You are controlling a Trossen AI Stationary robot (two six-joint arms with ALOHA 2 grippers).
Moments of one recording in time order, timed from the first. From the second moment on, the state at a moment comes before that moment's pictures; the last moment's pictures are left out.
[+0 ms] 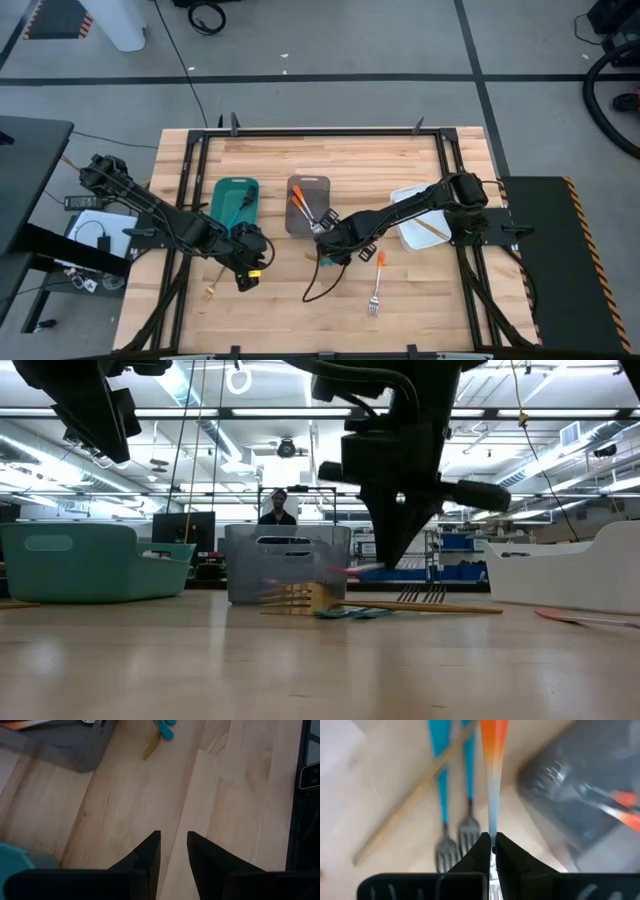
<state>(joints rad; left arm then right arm) -0.52 1.26 0.89 -0.63 -0.23 -0.79 0.23 2.01 1.48 -0.91 0.35 -0.68</state>
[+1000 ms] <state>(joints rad) -0.52 1.26 0.90 -0.68 -0.26 -0.79 0.03 2.01 1.78 -1.08 -0.03 -0.12</state>
